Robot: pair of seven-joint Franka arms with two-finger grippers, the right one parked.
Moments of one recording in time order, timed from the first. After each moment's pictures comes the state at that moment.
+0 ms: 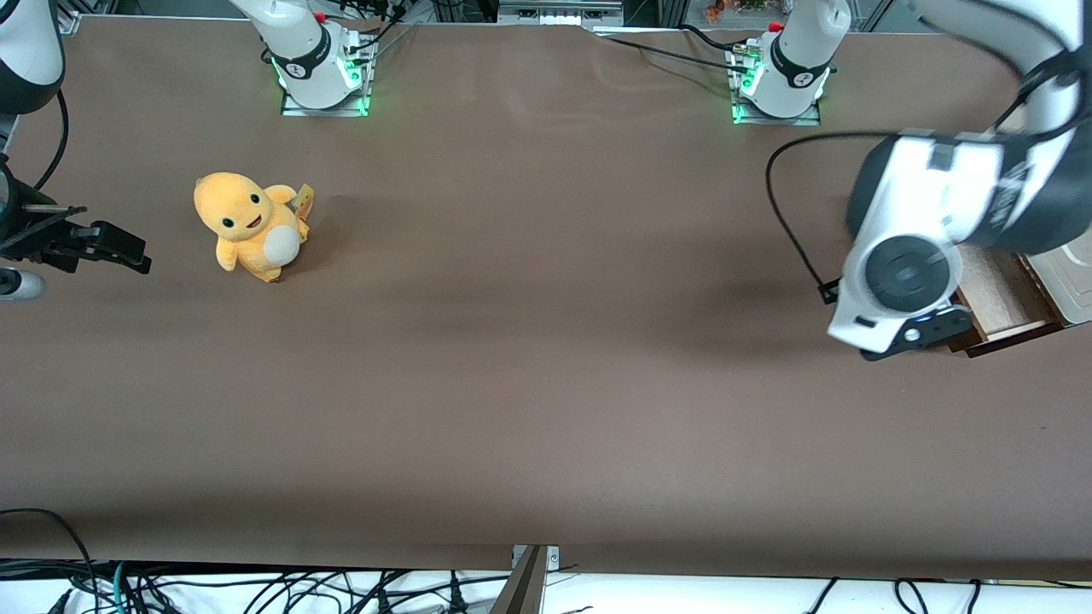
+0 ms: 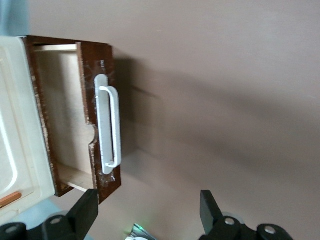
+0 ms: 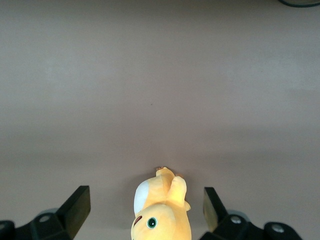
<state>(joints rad) -0.15 0.43 -0.10 -1.32 0.30 1.33 -0.58</state>
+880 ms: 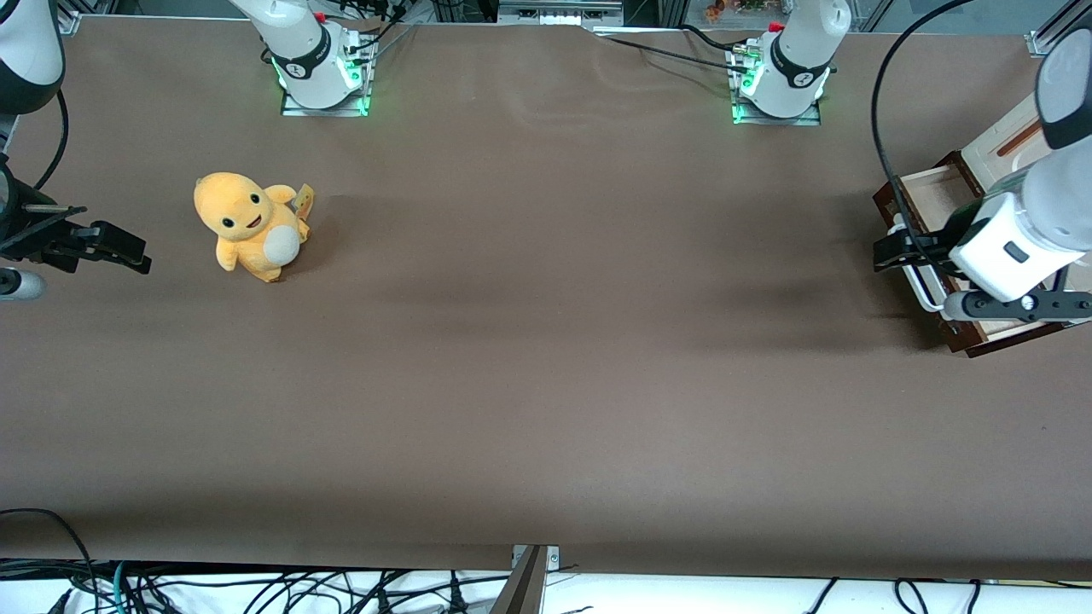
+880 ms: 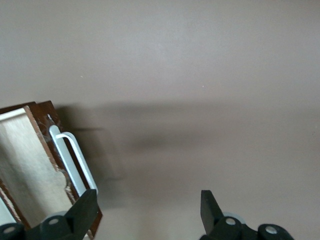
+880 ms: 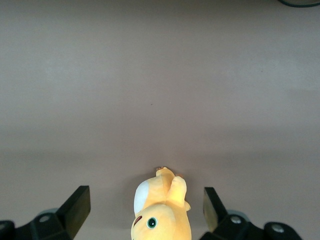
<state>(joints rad) -0.02 0.30 -0.06 -1.27 0.02 1.42 -0.07</state>
